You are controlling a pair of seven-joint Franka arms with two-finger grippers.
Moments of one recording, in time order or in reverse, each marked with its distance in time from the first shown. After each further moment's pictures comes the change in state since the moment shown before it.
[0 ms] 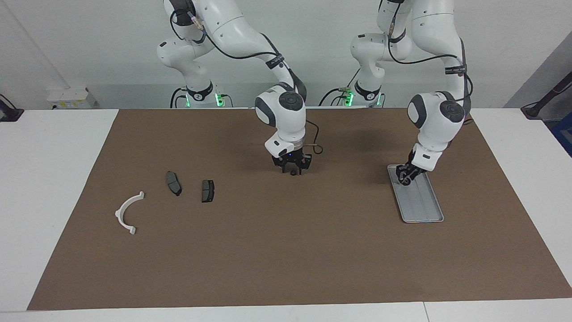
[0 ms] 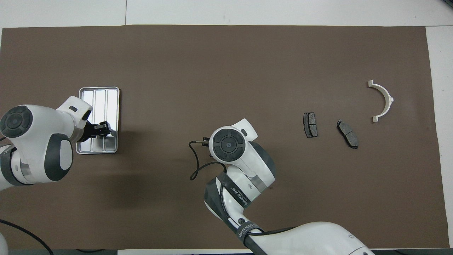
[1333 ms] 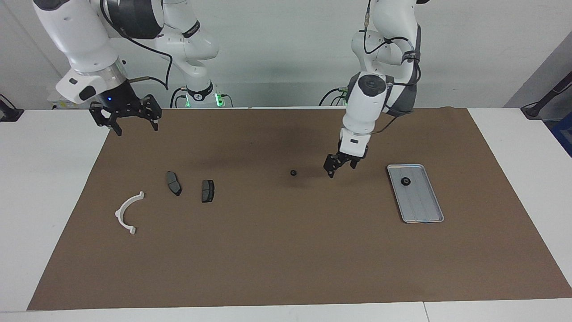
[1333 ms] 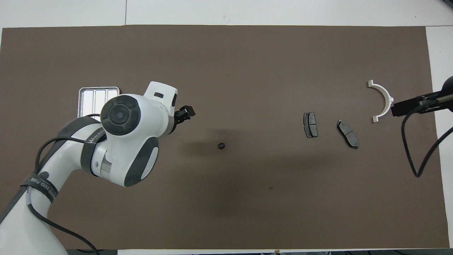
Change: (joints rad) left arm -0.483 0.010 -0.029 0.262 0.000 -0.171 -0.722; right arm -0.692 -0.433 -0.016 0.280 0.000 -0.790 -1.075
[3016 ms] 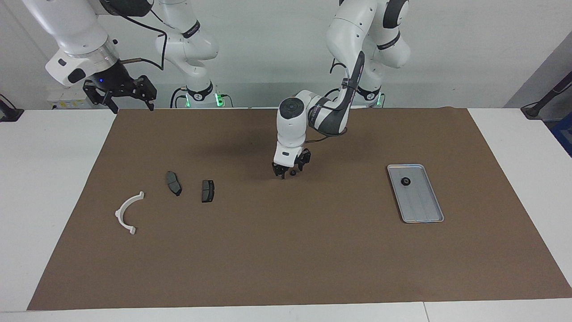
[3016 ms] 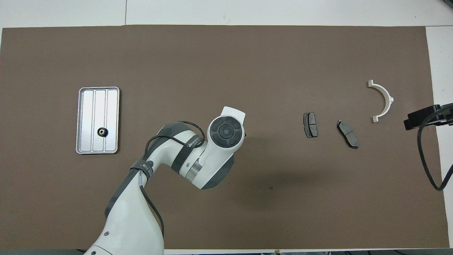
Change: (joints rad) left arm -0.220 0.293 -0.002 0.181 0.006 -0.033 -0.199; right arm -0.013 0.009 0.007 0.075 0.000 -0.170 0.074
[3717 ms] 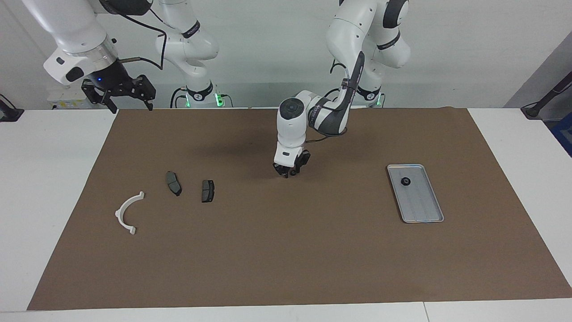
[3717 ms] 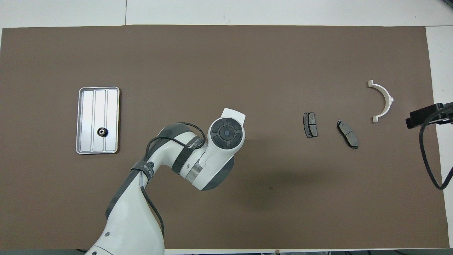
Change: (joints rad) left arm 0.000 0.000 0.000 -0.011 0.000 0.000 0.000; right arm -0.001 0.000 -0.002 0.009 0.000 0.005 0.001
